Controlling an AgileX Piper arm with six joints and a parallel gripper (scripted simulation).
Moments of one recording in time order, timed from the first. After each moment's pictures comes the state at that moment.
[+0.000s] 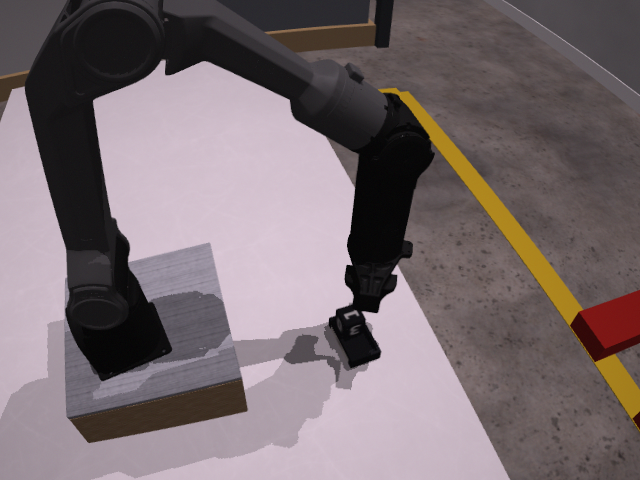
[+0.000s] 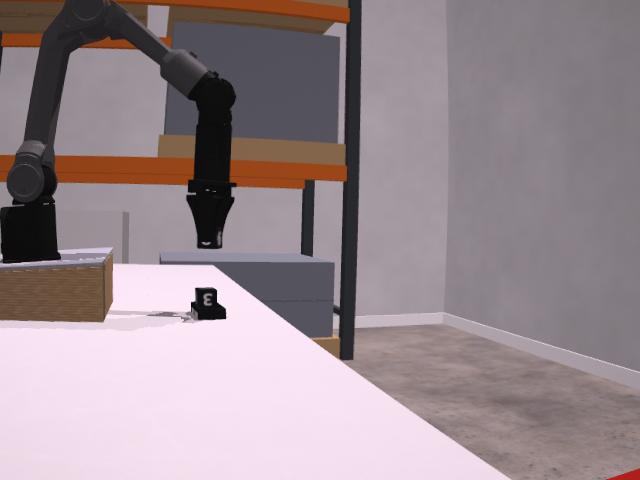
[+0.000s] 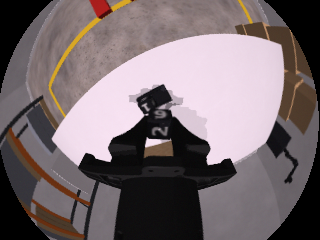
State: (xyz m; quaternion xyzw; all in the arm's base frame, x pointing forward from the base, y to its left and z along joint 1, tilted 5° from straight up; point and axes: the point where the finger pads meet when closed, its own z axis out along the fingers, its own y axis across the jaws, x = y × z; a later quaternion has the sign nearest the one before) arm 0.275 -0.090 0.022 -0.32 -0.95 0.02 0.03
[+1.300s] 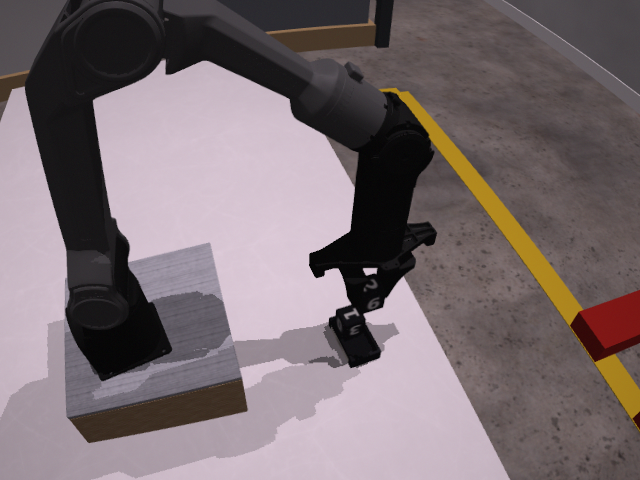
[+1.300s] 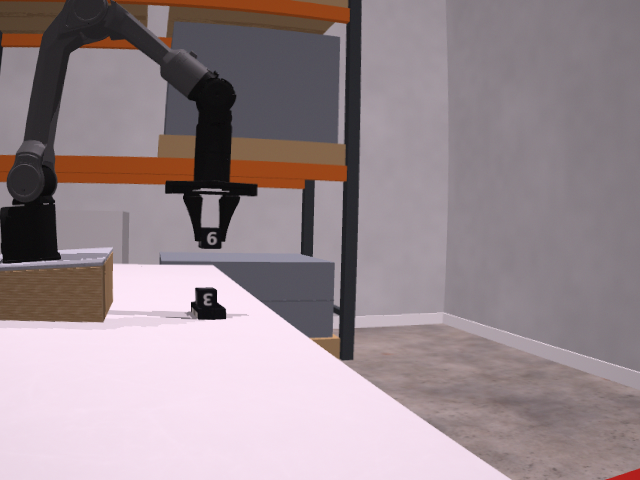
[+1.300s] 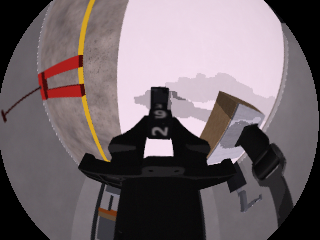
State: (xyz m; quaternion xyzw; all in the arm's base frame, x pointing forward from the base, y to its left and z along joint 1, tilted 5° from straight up) arm 0.275 -0.090 0.022 -0.75 -0.66 0.04 0.01
